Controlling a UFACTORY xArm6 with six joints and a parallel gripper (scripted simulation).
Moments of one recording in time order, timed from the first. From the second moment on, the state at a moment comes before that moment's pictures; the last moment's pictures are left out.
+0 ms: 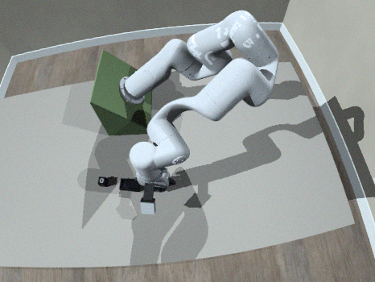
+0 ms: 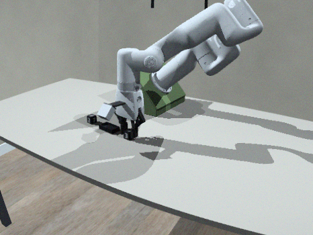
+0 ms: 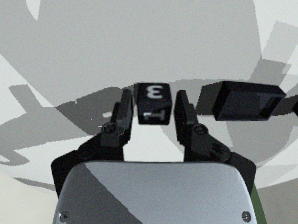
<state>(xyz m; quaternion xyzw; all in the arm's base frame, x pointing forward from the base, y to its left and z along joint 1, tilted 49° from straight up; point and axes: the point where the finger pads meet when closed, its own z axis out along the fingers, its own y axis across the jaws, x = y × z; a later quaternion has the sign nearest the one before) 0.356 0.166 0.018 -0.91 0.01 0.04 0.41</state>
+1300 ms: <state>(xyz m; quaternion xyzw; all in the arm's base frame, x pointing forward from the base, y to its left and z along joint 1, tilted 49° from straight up) 0.356 0.166 0.018 -0.91 0.01 0.04 0.41</state>
